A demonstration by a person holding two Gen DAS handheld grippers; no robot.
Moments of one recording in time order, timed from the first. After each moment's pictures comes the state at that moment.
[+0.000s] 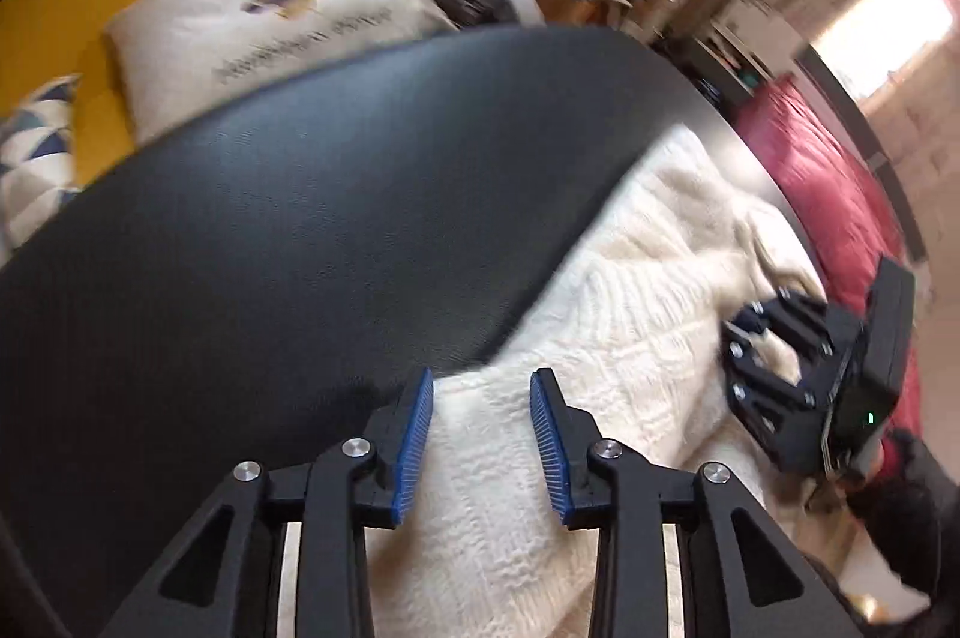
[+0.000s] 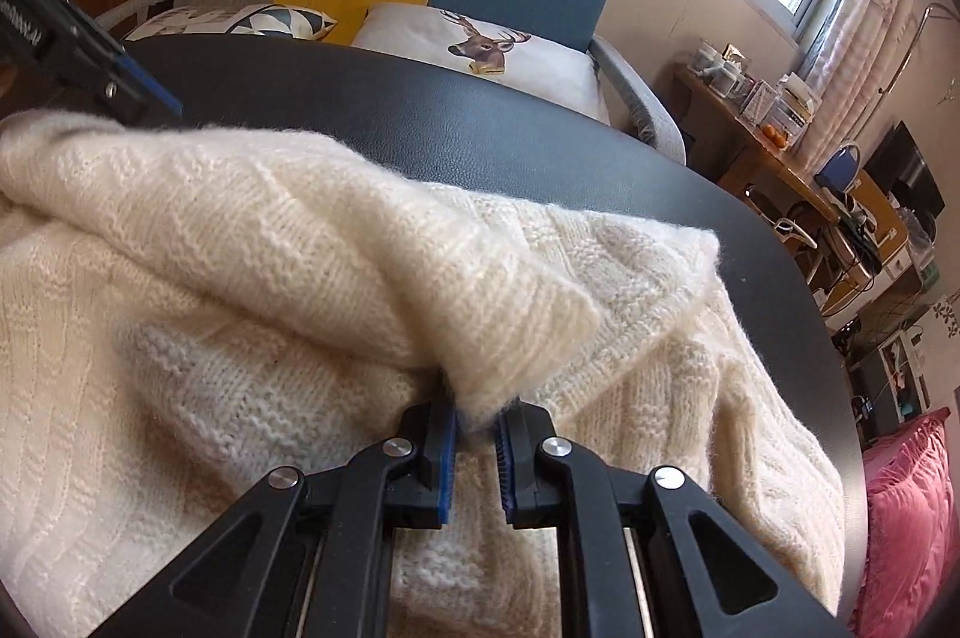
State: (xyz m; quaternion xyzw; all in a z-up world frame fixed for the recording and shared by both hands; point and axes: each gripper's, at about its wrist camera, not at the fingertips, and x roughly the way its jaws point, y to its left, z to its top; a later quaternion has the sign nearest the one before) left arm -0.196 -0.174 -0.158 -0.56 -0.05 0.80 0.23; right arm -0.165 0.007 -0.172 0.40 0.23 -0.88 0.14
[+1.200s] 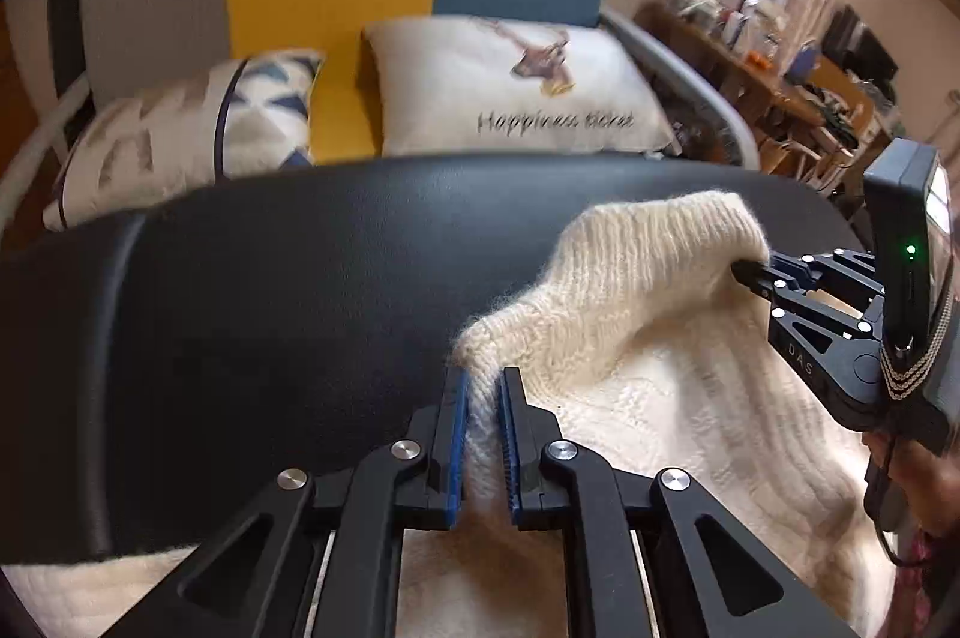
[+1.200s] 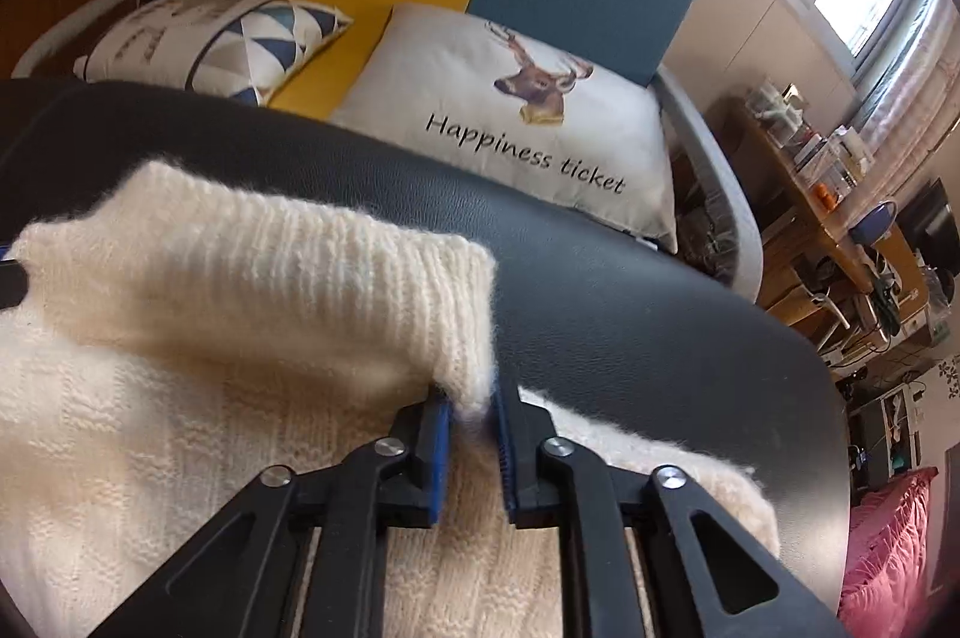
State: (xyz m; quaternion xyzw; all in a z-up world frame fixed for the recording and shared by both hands) left arm -0.151 -0.271 -0.155 -0.47 -0.14 0.87 -0.04; right arm -0.312 -0.121 -0.159 0.43 0.27 -0.85 0.16
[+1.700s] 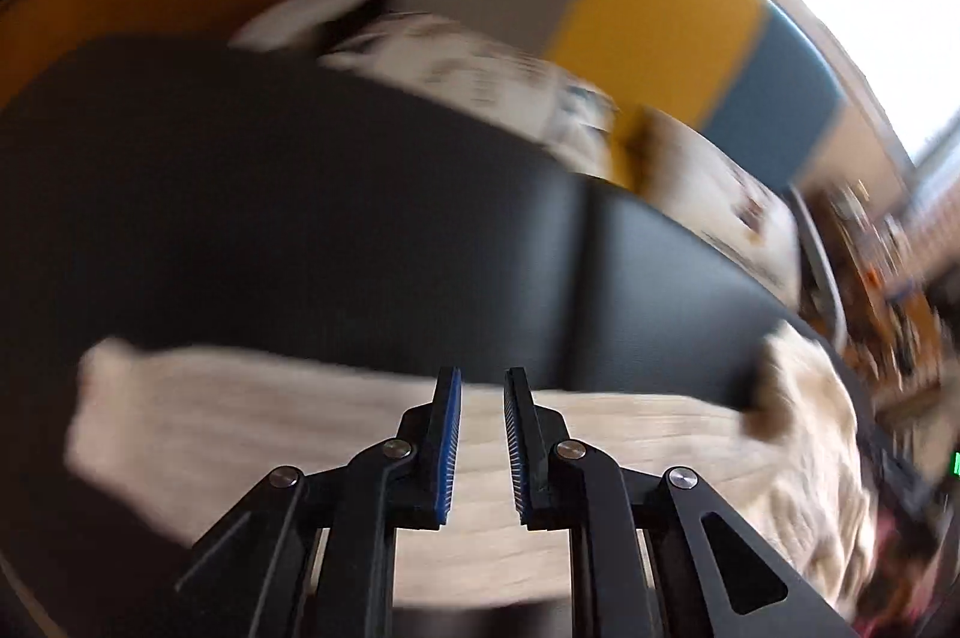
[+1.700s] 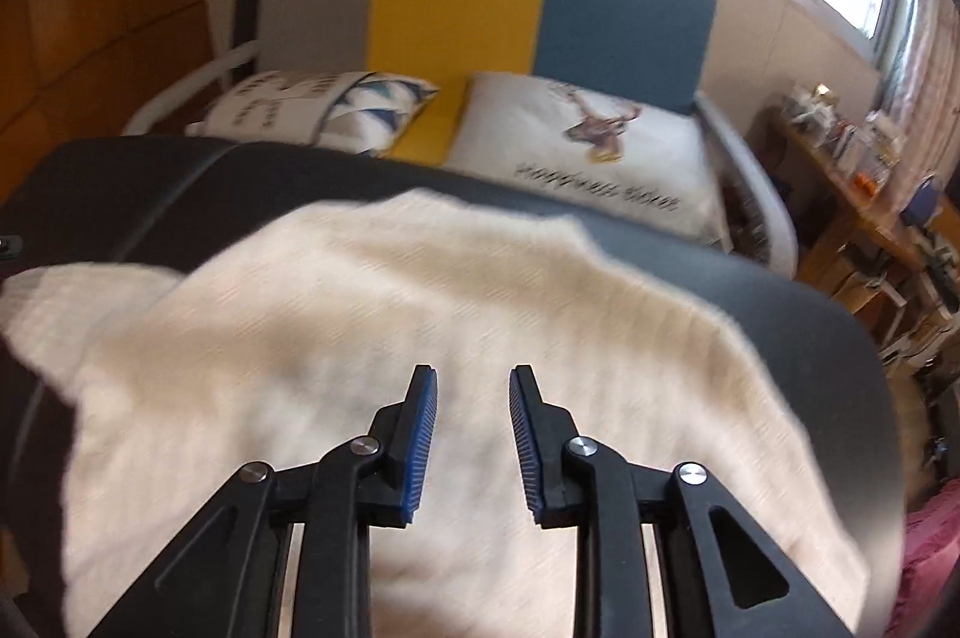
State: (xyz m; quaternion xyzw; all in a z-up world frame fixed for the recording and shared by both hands) left arm 0.112 -0.483 -0.116 -0.39 -0.34 0.82 -0.27; right arm -0.182 -0.078 -0.103 0.41 0.17 -0.85 0.28
